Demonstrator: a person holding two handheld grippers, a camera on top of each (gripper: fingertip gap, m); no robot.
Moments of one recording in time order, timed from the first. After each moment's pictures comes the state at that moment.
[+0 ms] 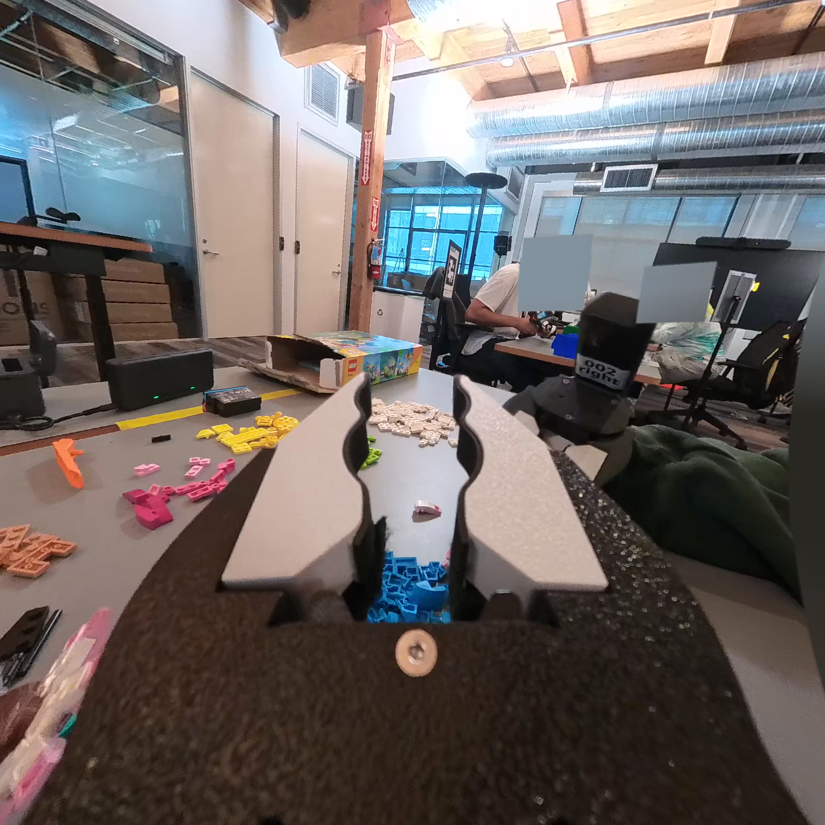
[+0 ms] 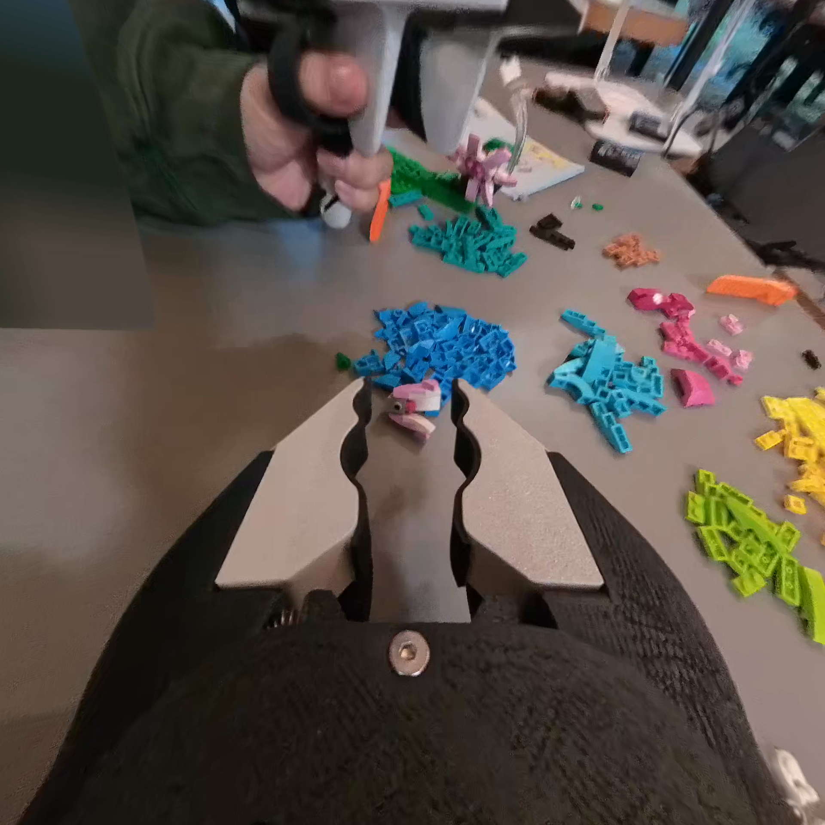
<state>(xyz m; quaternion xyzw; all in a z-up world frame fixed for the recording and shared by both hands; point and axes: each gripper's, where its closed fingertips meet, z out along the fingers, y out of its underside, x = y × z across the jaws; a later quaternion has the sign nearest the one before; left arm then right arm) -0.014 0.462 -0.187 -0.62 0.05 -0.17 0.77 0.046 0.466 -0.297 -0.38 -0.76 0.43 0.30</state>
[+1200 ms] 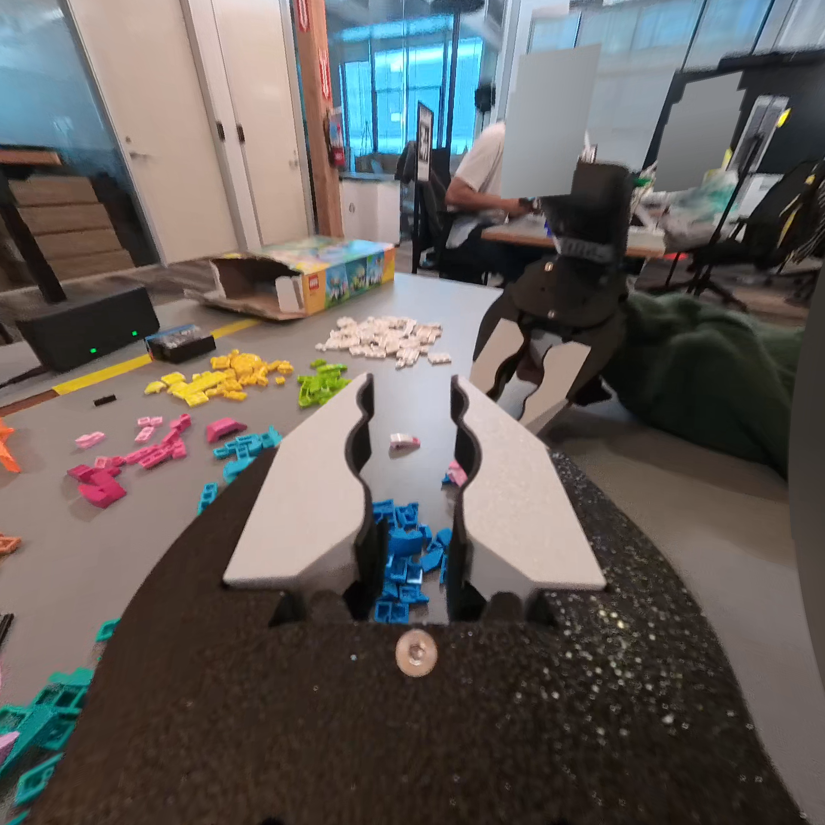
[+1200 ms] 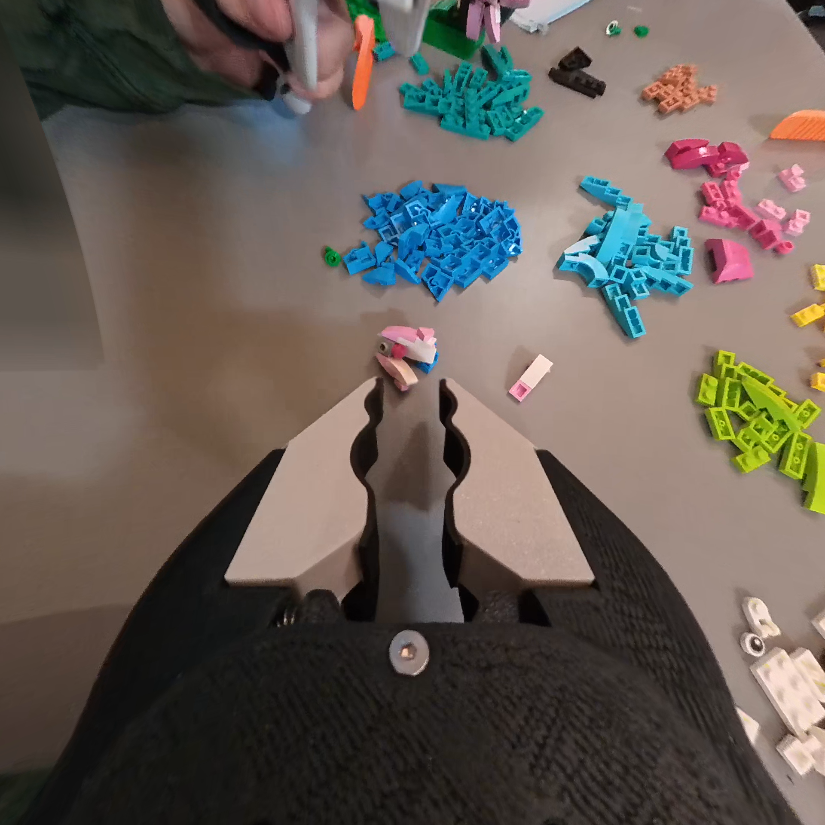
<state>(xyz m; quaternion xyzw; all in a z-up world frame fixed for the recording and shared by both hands) 0.023 0.475 -0.225 -0.71 0.13 -0.14 0.68 0.078 0.494 -0.318 -0.43 -0.79 0.36 0.24</state>
